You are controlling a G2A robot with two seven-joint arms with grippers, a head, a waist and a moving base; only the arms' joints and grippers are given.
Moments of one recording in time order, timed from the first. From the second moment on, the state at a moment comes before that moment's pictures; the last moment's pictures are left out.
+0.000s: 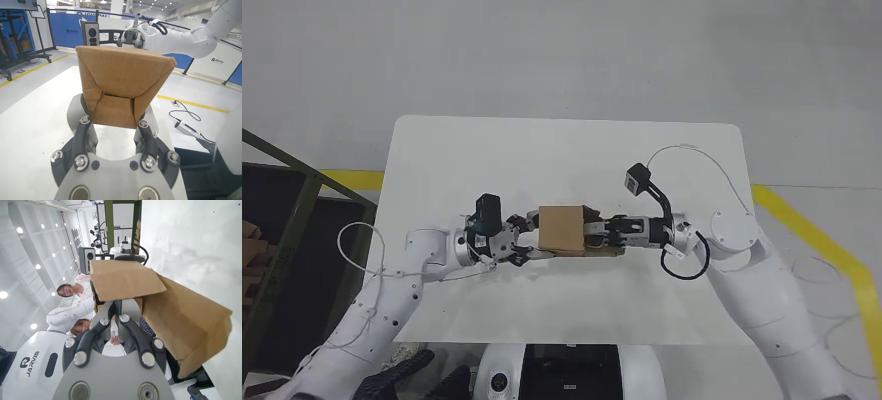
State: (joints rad) left arm 1.31 -0.95 -1.14 -1.53 1.28 -1.01 0.42; right arm -1.13 -1.13 1.11 -1.59 0.39 0.03 1.13
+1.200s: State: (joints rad) left arm 1.34 -0.94 -1.17 -1.53 1.34 -1.01 0.51; right arm -1.09 -1.12 1.10 -1.61 0.38 -0.02 1.09
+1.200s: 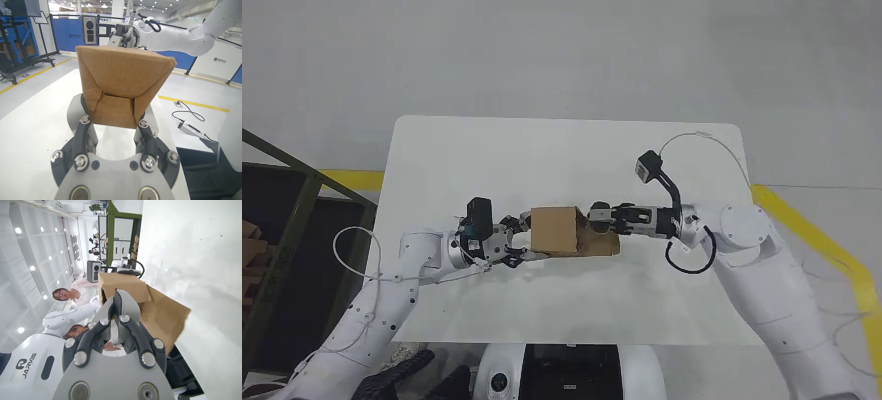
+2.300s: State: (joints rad) left arm 1.34 -0.94 -1.17 -1.53 1.34 -1.01 0.51; right arm -1.38 -1.06 1.27 -1.61 0.38 0.16 1.07
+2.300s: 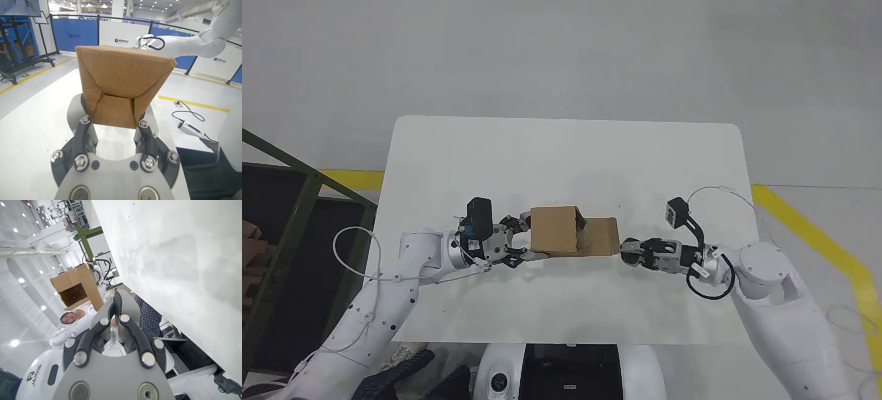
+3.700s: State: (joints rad) left arm 1.34 -0.94 -1.17 -1.53 1.34 -1.01 0.51; right arm -1.21 -1.09 1.16 -1.65 0.48 0.05 1.09
